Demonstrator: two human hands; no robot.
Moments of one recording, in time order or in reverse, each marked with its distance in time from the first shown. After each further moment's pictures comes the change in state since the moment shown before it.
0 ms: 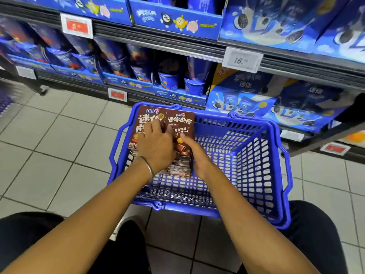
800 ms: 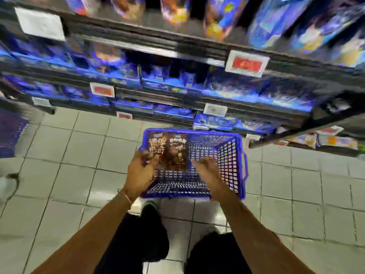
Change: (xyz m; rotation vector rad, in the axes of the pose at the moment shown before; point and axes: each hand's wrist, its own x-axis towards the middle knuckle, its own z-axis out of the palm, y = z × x) left_hand -0.064 -0.062 -0.190 -1.254 -0.110 -0.453; right_hand -0.197 -0.166 0.071 -0.513 0.345 0.168
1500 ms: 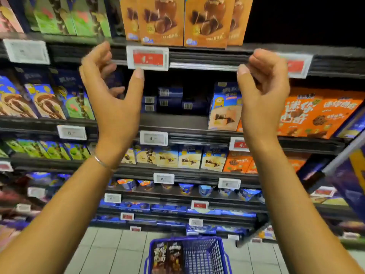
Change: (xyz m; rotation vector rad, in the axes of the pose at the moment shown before) left_hand -0.229 0.666 -0.180 -0.377 0.479 1.345; right_hand -0.458 -0.507 -0.291 0.562 0.770 -1.478
